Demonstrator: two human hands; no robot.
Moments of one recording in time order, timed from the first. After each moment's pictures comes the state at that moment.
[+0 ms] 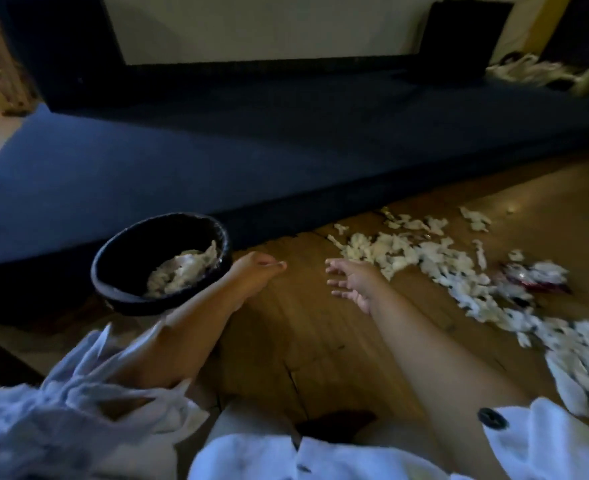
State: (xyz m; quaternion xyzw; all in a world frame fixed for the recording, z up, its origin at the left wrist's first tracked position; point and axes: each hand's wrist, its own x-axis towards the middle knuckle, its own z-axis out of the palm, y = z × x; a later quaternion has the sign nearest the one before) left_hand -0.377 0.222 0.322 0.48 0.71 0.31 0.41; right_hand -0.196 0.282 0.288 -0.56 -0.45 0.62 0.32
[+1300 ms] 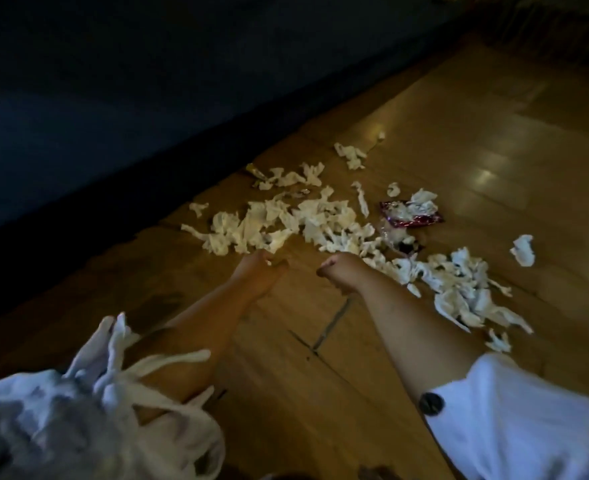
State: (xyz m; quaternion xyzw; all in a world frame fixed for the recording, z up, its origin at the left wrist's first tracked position) left_hand -0.116 0.489 0.210 0.64 0.65 0.09 0.40; right_hand 0.048 0.484 0.192 -0.74 -0.50 0.43 0.10
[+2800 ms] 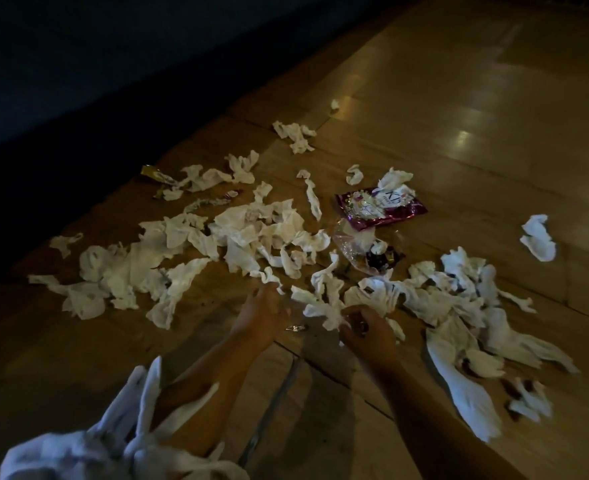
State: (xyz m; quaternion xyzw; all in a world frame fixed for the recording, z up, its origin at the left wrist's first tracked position) left_hand 0.078 0.619 -0.009 0.72 0.57 0.04 0.38; right_hand 0.247 0.519 -0.047 -0.77 -0.45 0.31 0.32
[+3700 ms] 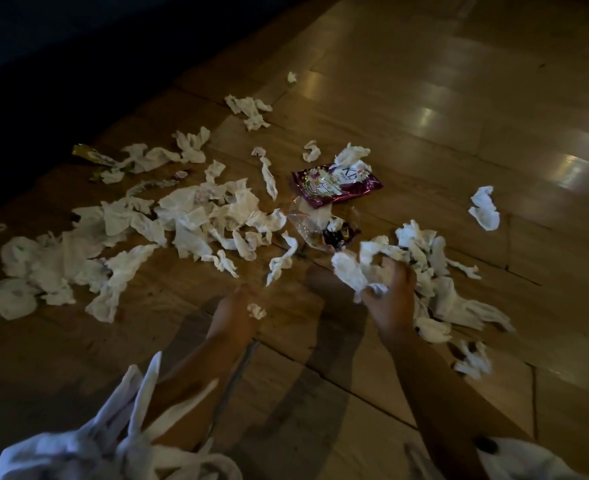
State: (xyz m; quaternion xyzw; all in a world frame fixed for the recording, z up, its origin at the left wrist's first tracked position) left_hand 0.106 0.592 -0.050 0.73 0.58 0.04 0.35; right_hand 0.336 0.506 -0.045 -0.87 -0.32 0.13 0.36
